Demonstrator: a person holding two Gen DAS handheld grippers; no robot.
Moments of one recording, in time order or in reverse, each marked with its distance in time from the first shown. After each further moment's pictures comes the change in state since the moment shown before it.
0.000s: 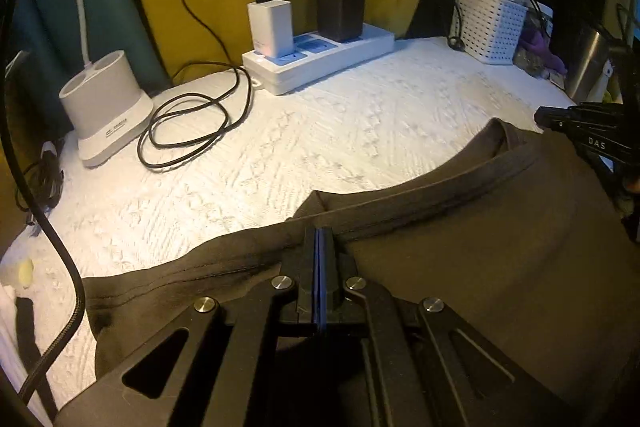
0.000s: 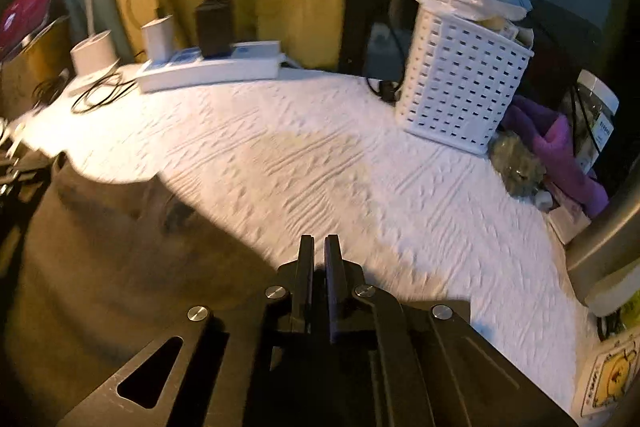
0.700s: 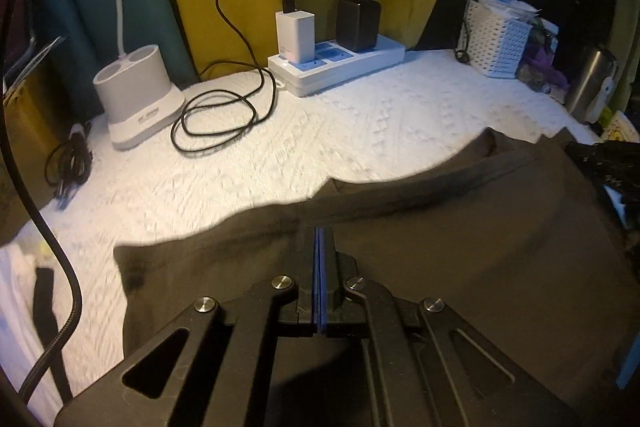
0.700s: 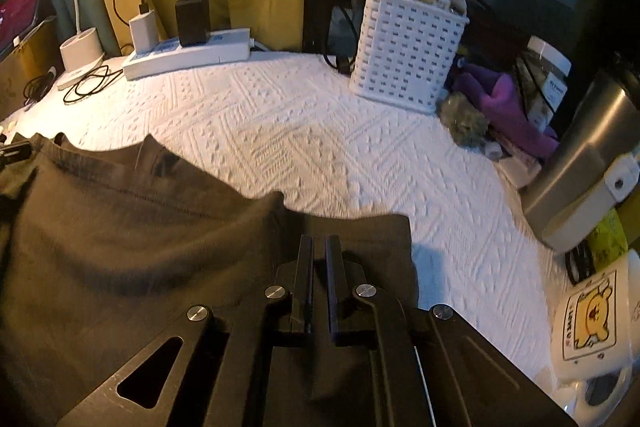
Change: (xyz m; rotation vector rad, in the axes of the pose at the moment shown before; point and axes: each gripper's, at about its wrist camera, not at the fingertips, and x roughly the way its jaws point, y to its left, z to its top) left arm -0.038 0.003 -0.011 -0.060 0.003 0.012; right arm -0.041 -0.011 -0.043 0.029 0.041 -0.073
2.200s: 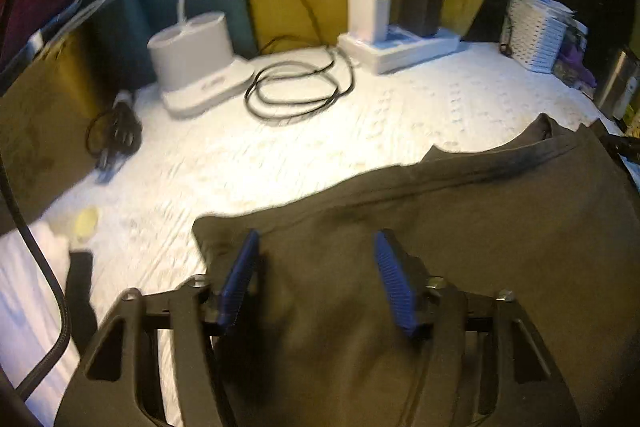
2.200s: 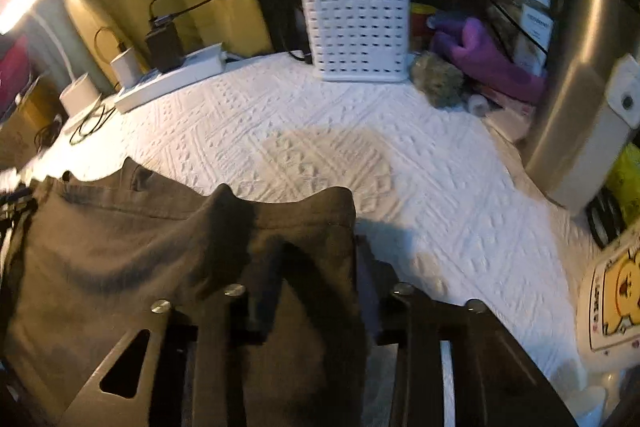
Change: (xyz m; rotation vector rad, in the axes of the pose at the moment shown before) left arm 0.008 0.059 -0.020 0.001 0.007 0.078; right arm 0.011 -0.049 -0.005 0.125 -0.017 0.151
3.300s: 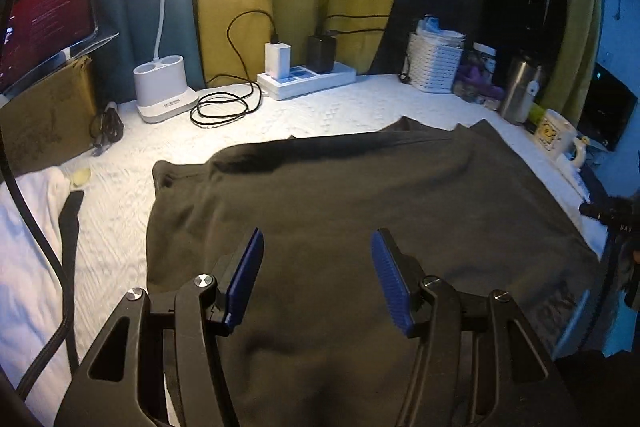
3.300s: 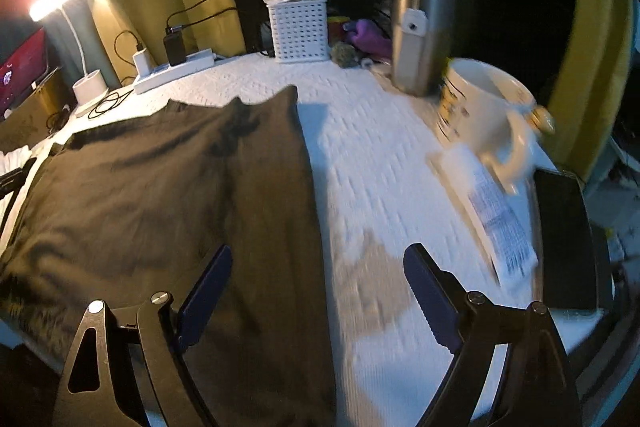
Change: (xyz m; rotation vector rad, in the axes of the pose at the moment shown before) left arm -0.118 -0.061 -0.064 -0.027 -0.149 -0.179; right arm -0.168 0.016 -0.159 0.135 -0.079 -0.176
